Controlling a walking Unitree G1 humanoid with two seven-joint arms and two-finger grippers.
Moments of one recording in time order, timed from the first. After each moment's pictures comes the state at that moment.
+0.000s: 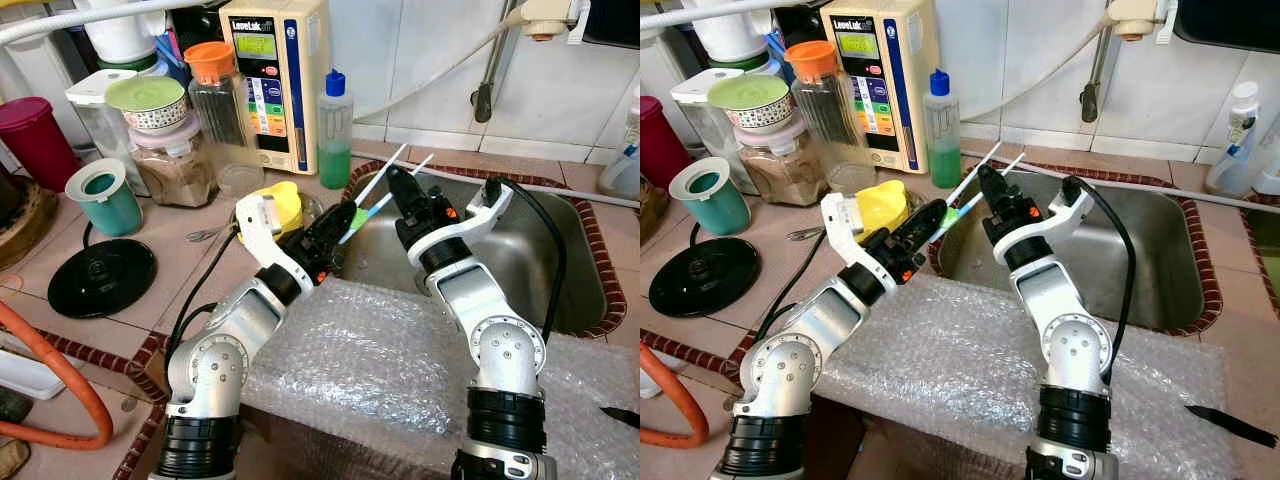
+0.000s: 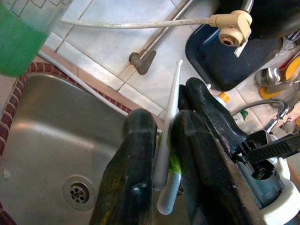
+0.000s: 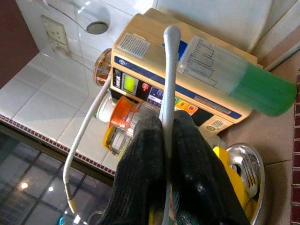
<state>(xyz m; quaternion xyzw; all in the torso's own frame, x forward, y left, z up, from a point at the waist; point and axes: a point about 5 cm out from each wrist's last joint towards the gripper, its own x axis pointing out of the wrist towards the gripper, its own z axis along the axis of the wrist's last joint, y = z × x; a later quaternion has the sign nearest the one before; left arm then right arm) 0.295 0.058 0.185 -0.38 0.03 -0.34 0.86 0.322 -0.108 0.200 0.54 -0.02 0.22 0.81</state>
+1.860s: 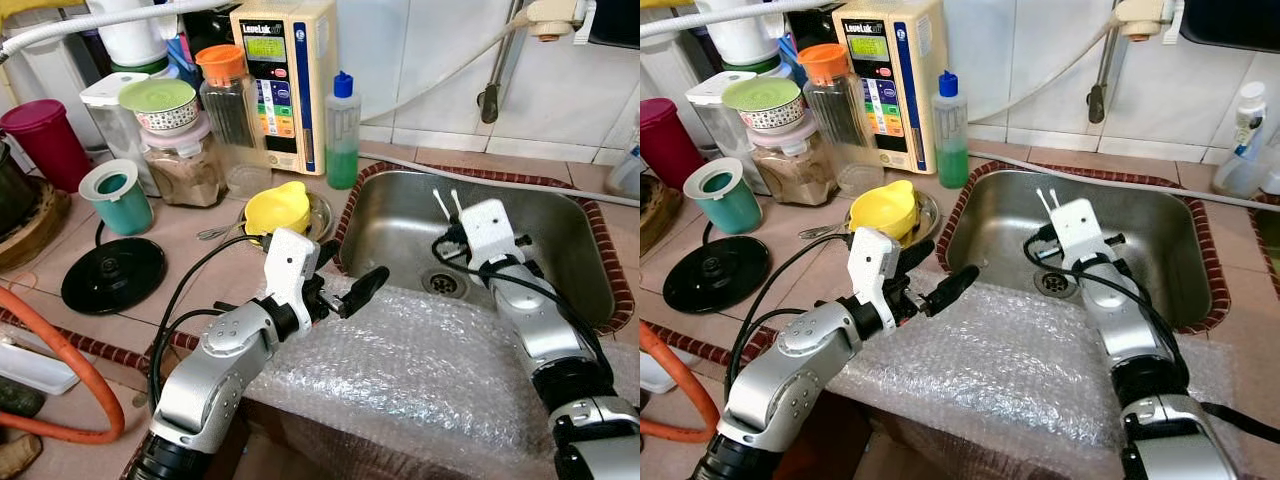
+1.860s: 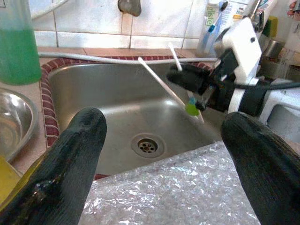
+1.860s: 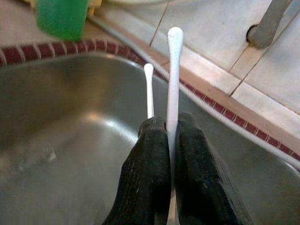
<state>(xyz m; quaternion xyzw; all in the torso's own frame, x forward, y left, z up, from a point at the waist) 0.275 0.061 0.154 -0.08 0.03 -0.40 0.91 0.360 -0.207 0.130 -0.23 0.02 0.06 0.97</state>
